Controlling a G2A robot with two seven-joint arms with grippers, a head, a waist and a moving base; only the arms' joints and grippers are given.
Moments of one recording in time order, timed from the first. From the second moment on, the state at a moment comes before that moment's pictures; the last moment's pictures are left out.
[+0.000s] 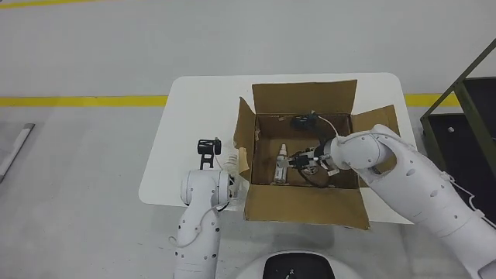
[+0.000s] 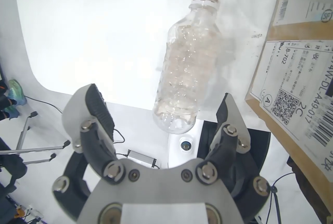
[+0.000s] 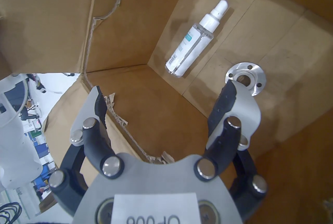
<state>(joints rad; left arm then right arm) 1.11 -1.61 -1.40 -1.63 1.80 0.05 -1.41 -0.75 -1.16 0.86 -1.42 -0.35 0.19 1.04</state>
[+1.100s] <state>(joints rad) 1.11 -1.61 -1.40 -1.64 1.81 0.05 -1.40 -0.69 -1.27 0.63 -1.42 -0.54 0.87 0.78</state>
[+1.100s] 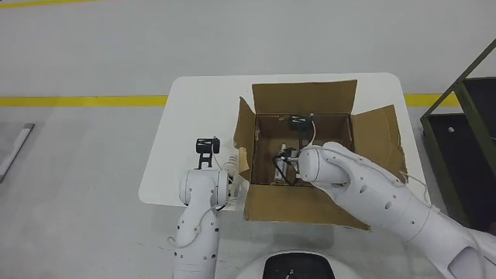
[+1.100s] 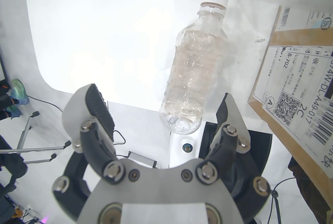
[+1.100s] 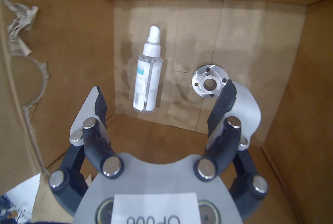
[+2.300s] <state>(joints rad) 1.11 -1.61 -1.40 -1.64 1.81 0.05 -1.40 -0.58 -1.47 0.47 -1.05 -0.53 0.81 0.72</state>
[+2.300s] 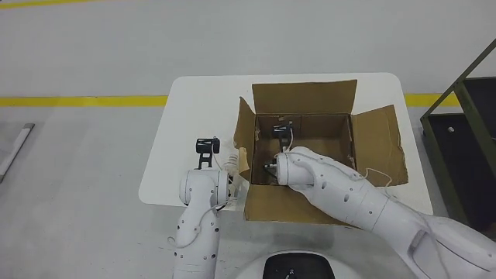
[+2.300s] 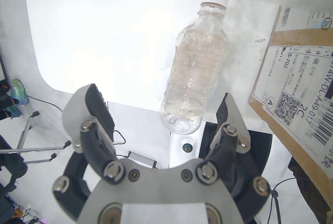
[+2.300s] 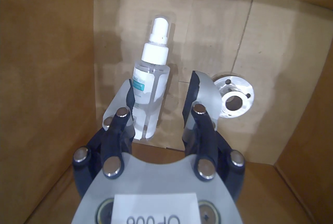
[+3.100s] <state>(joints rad) 1.11 -1.61 -1.40 -1.64 1.81 0.05 -1.40 -0.53 -1.59 0.49 -0.87 -0.50 0.76 0.67</state>
